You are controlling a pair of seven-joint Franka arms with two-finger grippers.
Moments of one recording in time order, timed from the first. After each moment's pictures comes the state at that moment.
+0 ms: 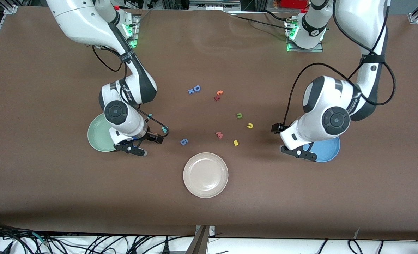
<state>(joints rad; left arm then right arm) -0.36 0.54 0.07 -1.54 -0.14 1.92 0.01 0.39 0.62 0.02 -1.69 -0.01 2.28 0.69</state>
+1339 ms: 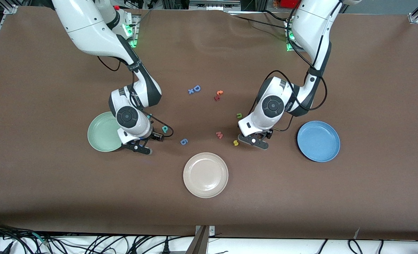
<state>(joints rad) -0.57 0.63 0.07 -1.80 -0.14 2.39 -0.06 0.40 0.69 0.02 -1.74 -0.03 2.36 0.71</state>
